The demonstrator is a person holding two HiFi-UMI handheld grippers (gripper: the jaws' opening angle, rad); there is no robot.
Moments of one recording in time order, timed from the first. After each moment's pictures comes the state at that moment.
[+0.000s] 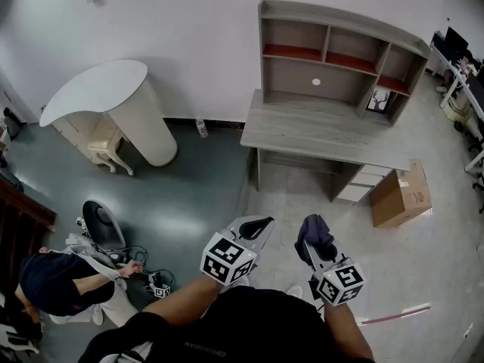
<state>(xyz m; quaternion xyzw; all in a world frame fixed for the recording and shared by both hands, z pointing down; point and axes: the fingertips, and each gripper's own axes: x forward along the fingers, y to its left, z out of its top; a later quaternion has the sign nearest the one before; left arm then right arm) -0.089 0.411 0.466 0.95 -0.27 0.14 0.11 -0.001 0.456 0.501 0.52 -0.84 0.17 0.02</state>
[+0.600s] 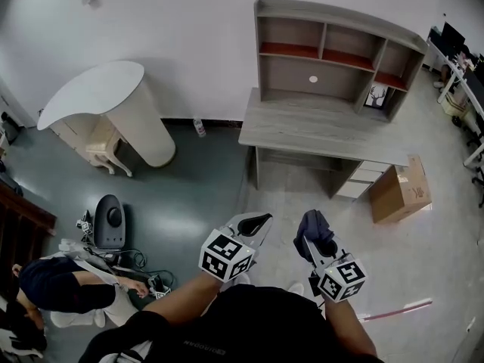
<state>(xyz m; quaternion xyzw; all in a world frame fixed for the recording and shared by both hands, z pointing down) -0.094 0.408 0.467 0.95 -0.27 0.14 0.12 -0.005 0.453 0.493 0.52 -0.84 0.17 0.01</state>
